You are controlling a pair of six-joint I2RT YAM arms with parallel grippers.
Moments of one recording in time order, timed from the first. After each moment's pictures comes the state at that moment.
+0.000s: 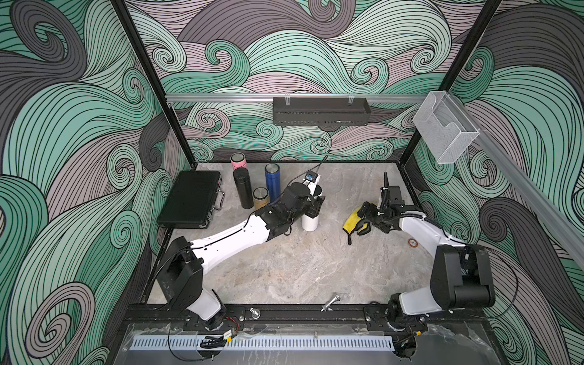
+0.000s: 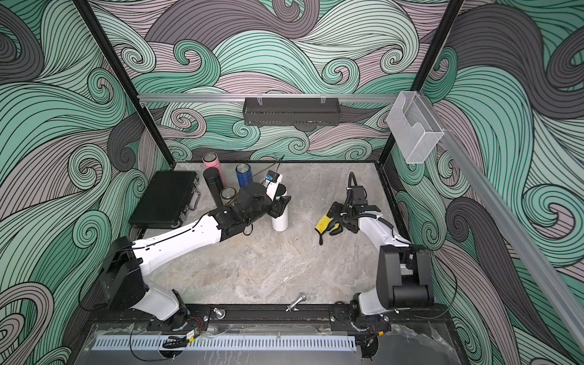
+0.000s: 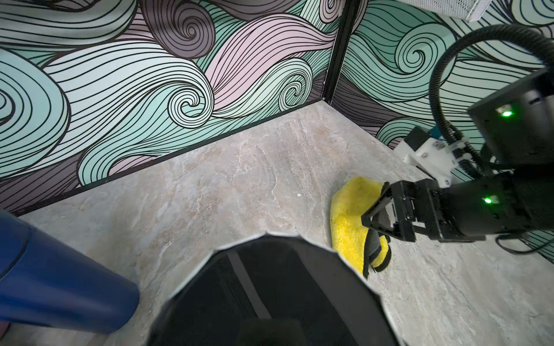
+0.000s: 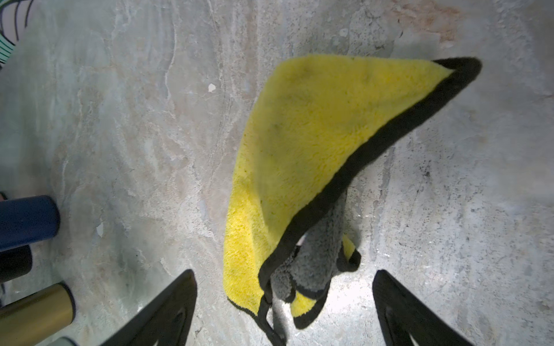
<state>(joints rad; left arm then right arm) -0.85 1.51 1.18 -0.08 -0.22 -0.15 0.04 1.50 0.92 -0.49 -0.11 0.55</state>
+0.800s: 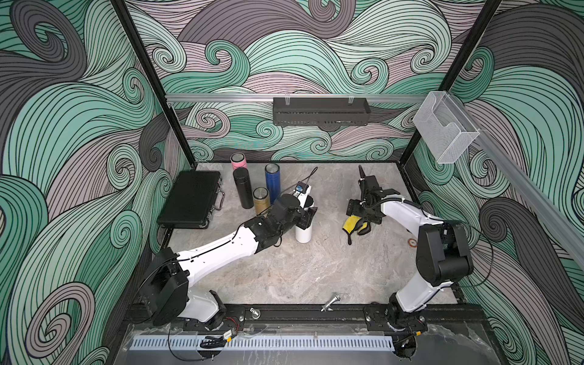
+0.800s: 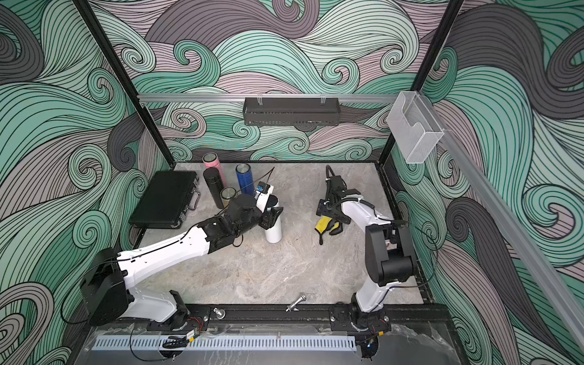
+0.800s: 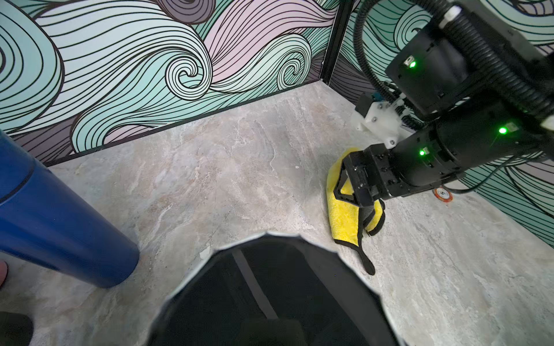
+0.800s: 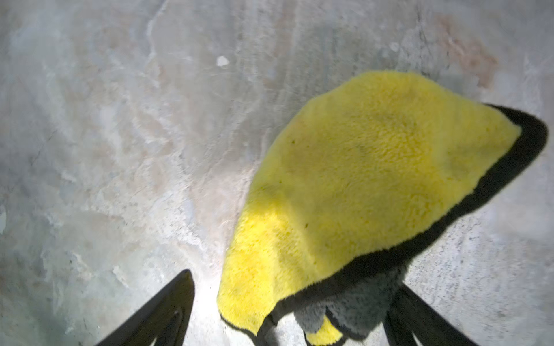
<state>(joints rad) -0.85 1.40 1.01 -0.04 -0.20 -0.19 0.22 1.69 1.18 -0.71 0.11 0.42</state>
